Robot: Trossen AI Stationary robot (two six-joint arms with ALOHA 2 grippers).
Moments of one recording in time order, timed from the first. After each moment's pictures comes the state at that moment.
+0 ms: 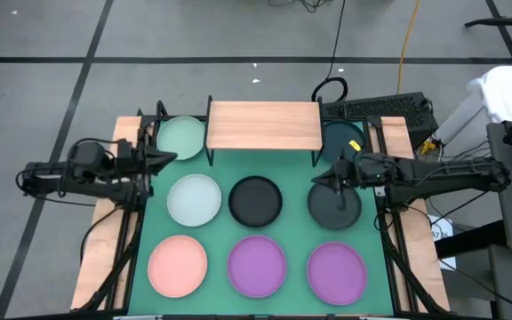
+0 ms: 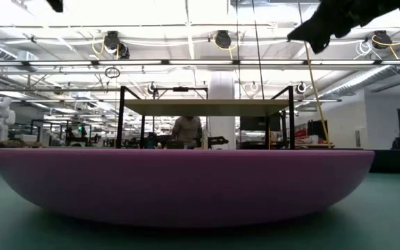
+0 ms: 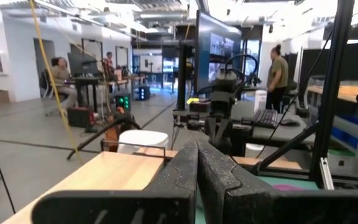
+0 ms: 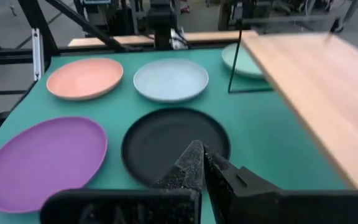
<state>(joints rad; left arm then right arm) -0.06 0.39 0.63 -0.10 -0.21 0.02 0.01 0.73 0.56 -0.20 0.08 0.07</state>
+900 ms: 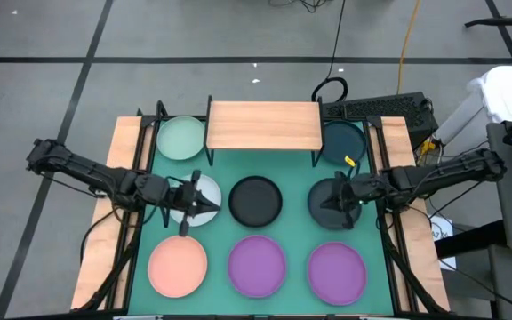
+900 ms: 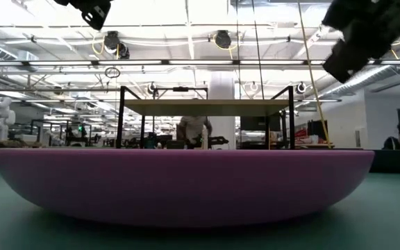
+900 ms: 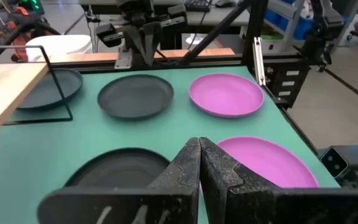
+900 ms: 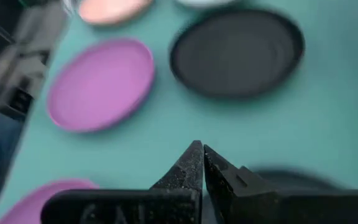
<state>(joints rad) -0.30 0.94 0.66 -0.01 -0.14 -0.06 0.18 0.75 0.48 -0.40 0.03 0.36</state>
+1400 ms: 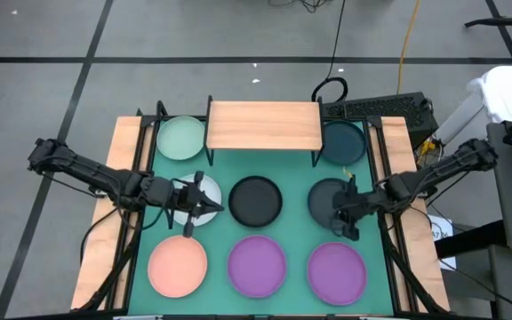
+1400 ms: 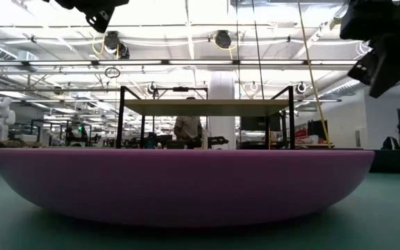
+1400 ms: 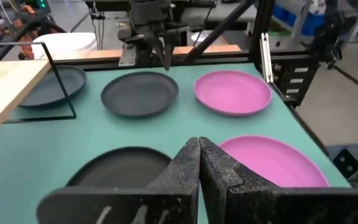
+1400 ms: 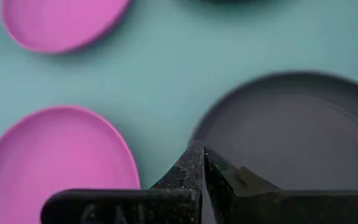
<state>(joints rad) -0.31 0.99 0.66 0.02 -0.17 -0.05 0.39 0.88 0.59 -0.70 0.12 0.57</state>
